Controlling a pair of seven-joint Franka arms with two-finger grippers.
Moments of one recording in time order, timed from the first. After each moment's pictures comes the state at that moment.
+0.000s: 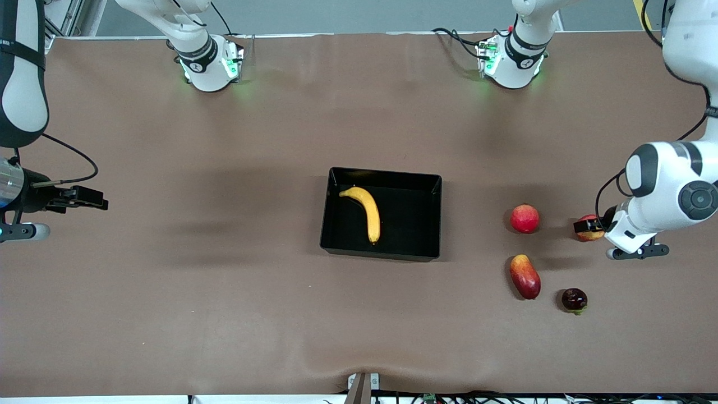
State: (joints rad) left arm 0.39 0.40 -0.34 -1.87 0.24 2.12 -0.15; right arm -0.06 0.26 -0.05 -1.53 0.04 1.68 -0.21
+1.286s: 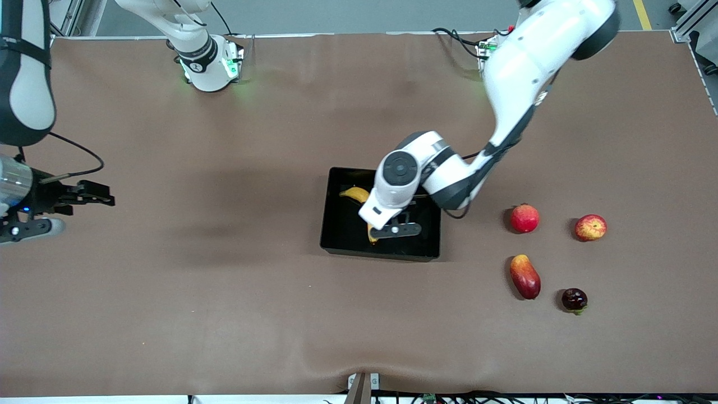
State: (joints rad) left arm -0.34 0.86 -0.49 -1.44 0.40 2.19 -1.01; right arm -0.02 0.26 -0.05 -1.52 0.05 1.66 -0.29
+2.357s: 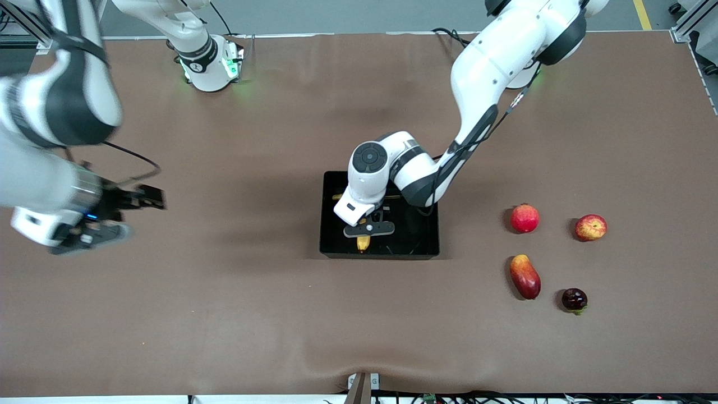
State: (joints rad) left arm -0.49 0.86 -0.37 -1.35 0.41 2.25 -1.04; right arm 0.16 0.36 -0.04 -1.43 0.05 1.64 -0.12
